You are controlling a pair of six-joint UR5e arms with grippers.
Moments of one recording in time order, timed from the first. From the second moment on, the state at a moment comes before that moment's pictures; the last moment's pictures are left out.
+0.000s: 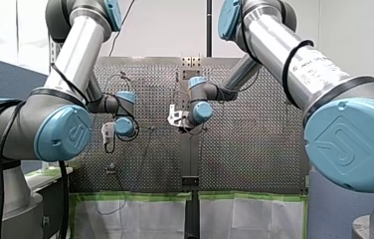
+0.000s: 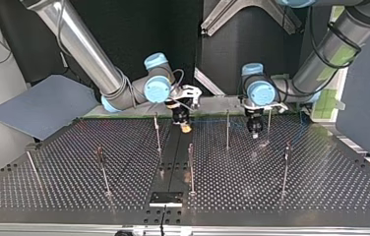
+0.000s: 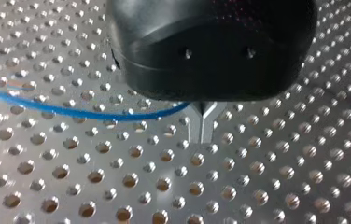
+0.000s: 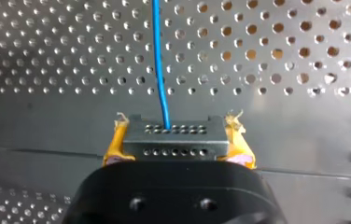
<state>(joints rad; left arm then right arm) -0.04 -2.12 -1.79 -2.48 -1.76 -1.65 2.31 -0.77 1.16 -0.13 1.57 1.70</state>
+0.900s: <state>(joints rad) -0.04 -2.09 -1.86 -2.62 -1.75 -1.64 2.30 -0.77 1.17 -0.13 1.56 1.70</state>
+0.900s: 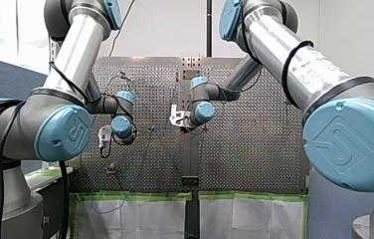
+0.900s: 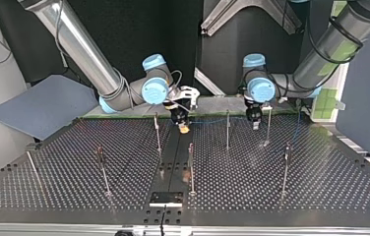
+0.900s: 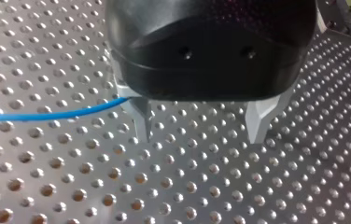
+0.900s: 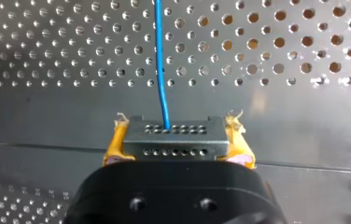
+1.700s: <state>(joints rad) -0.10 -1.89 -2.06 -2.46 -1.71 -1.74 2.28 -0.77 1.17 -0.11 1.56 1.71</state>
